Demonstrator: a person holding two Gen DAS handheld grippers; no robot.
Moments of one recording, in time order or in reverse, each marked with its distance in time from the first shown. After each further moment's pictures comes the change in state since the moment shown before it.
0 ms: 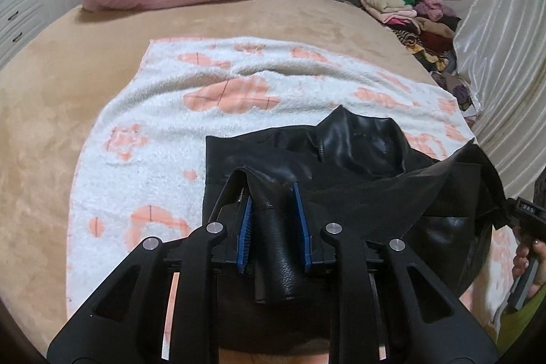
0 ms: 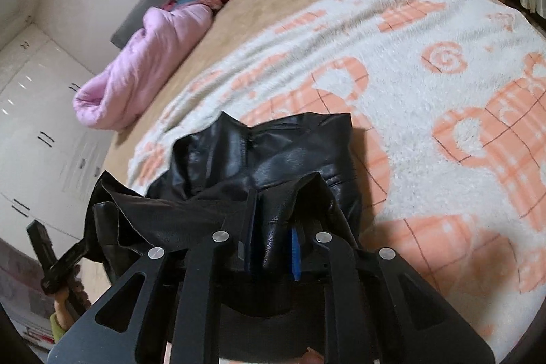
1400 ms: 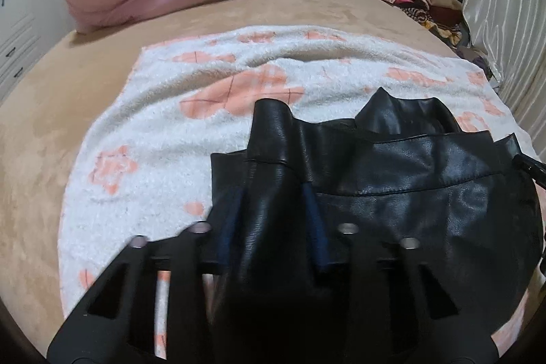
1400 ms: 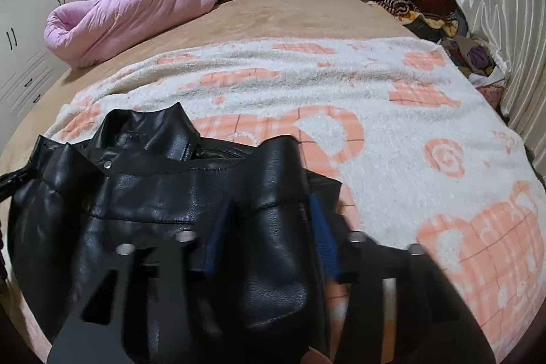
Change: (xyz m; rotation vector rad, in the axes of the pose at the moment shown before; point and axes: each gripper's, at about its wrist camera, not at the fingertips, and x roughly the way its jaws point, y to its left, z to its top) left arm 0.071 0.008 0.004 0.137 -0.016 0.098; right arm 0.063 0.021 0.012 -0.415 -0.109 -0.301
